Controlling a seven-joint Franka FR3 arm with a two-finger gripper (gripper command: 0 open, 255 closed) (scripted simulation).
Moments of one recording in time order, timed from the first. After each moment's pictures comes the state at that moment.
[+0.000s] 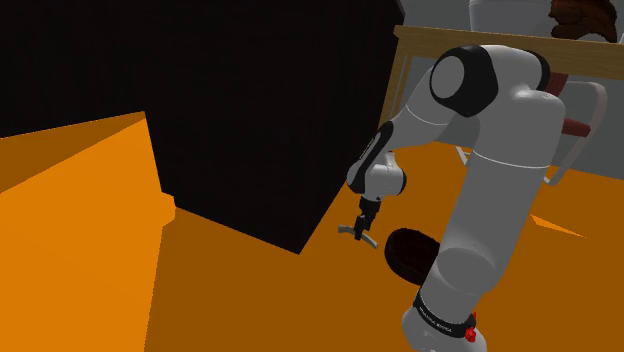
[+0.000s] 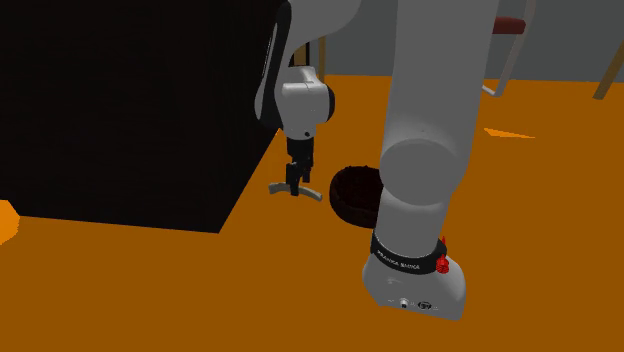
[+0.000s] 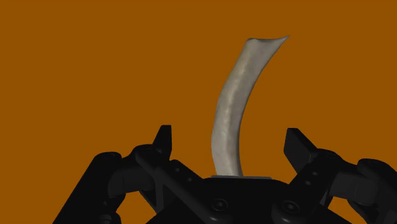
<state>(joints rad) -0.05 0.10 -0.51 -2.71 0.29 2.68 -0.90</state>
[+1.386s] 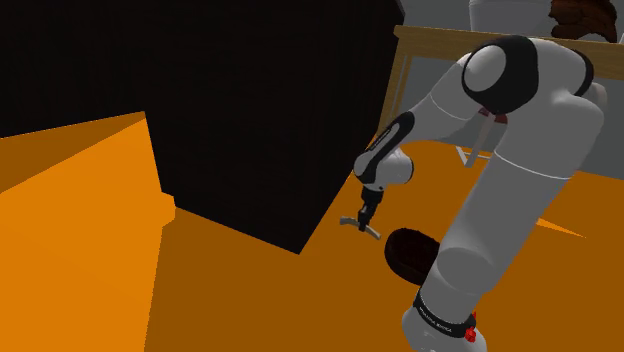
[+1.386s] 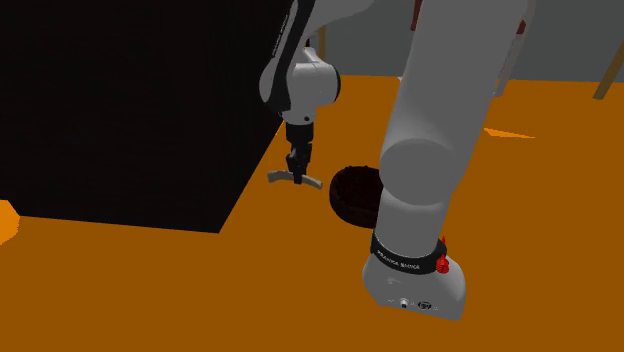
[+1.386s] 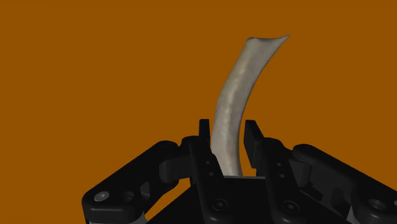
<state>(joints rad) -0.05 -0.06 -0.55 -2.72 0.09 2.56 -0.74</state>
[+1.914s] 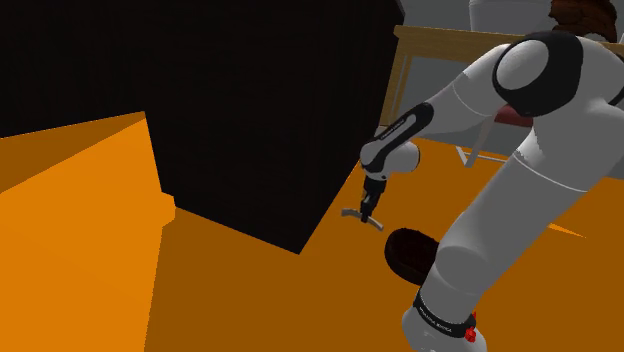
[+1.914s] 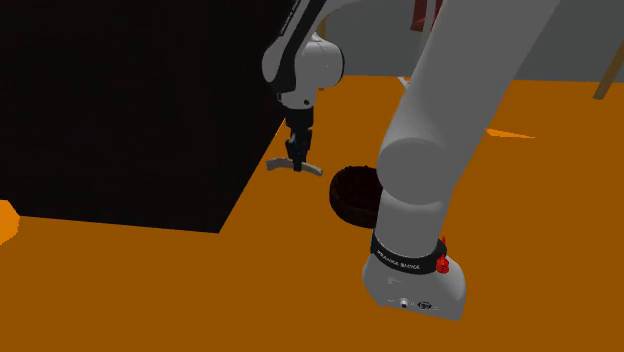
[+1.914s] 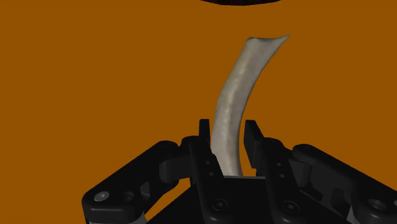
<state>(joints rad) -0.09 -0.20 -0.53 -2.71 -0.03 2.42 -0.65</state>
